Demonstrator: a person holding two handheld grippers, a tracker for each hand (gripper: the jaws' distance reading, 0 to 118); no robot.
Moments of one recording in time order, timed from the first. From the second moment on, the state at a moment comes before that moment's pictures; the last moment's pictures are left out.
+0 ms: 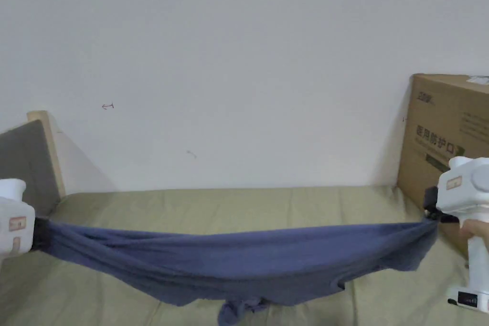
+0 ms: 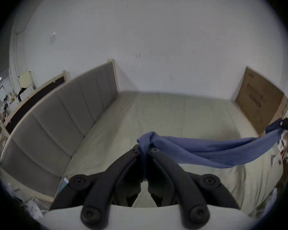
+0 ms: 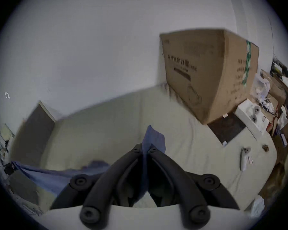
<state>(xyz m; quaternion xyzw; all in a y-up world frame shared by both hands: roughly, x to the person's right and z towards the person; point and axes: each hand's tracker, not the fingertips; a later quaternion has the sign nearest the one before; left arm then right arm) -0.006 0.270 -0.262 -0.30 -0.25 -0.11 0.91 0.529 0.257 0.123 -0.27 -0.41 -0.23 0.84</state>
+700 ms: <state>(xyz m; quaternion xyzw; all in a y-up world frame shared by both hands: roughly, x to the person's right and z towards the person) -0.136 0.023 -0.124 -0.47 -0.23 -0.17 0.83 0.412 0.007 0.274 -0.42 -0.43 -0.30 0.74</state>
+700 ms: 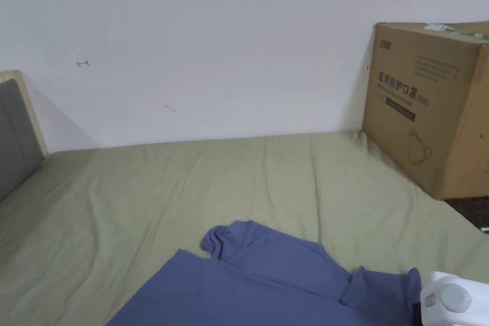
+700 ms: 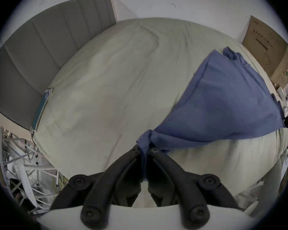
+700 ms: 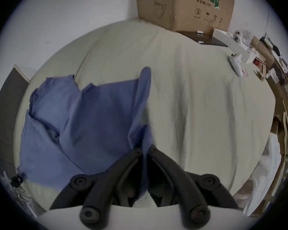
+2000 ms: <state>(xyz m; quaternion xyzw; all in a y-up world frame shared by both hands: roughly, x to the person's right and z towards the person) 0.040 0.076 0.009 -0.39 -0.43 -0.21 0.78 0.385 0.027 0.315 -0.35 -0.42 -0.31 0.78</state>
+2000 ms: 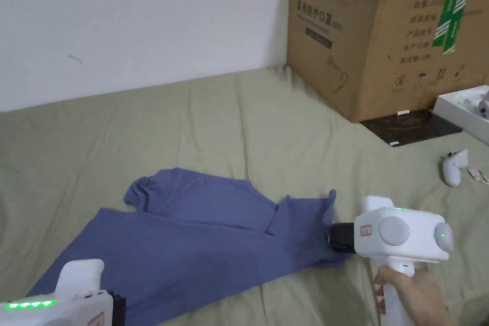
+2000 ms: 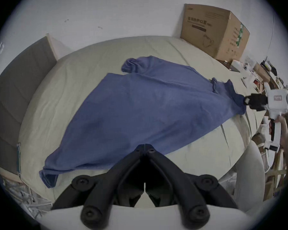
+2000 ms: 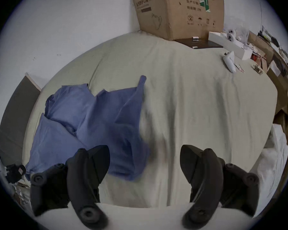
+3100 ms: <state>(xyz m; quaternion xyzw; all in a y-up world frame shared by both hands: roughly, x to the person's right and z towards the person) 0.145 0.090 -0.163 -0.43 -0.38 -0.18 0.80 0.422 0.049 0.248 -0.39 -0.41 -0.23 0.79</state>
